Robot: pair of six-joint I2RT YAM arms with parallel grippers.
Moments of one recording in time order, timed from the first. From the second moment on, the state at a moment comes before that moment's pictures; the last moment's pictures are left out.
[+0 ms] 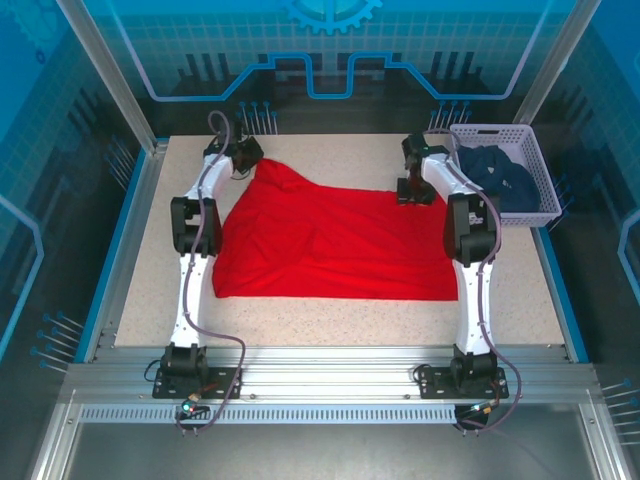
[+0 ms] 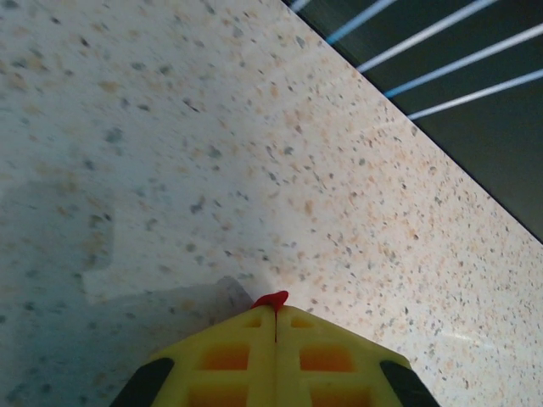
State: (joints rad) left arm 0.02 2.77 2.51 -0.52 0.21 -0.71; right arm 0.13 2.38 2.00 -0.98 0.12 0.23
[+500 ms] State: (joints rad) left arm 0.03 2.77 2.50 -0.51 0.21 -0.71; right arm 0.04 2.38 2.11 -1.00 0.18 0.25
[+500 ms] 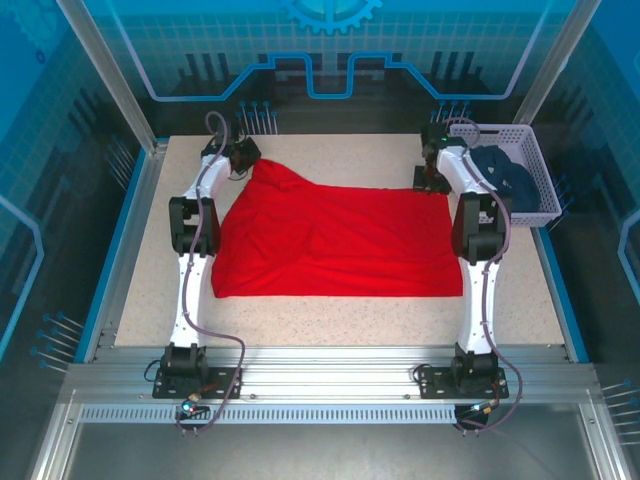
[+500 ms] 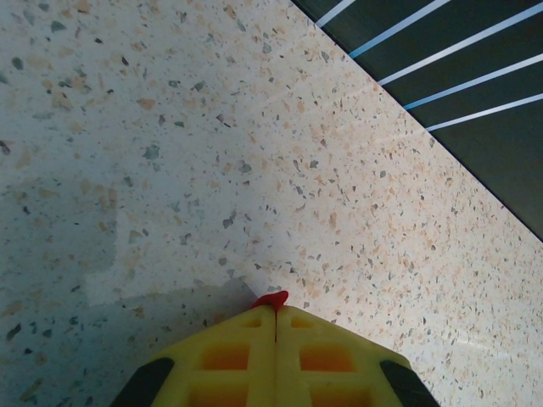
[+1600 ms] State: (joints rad) left arm 0.03 2.76 2.48 -0.48 0.26 -0.71; right arm -0.02 2.58 2.35 -1.07 0.22 0.25
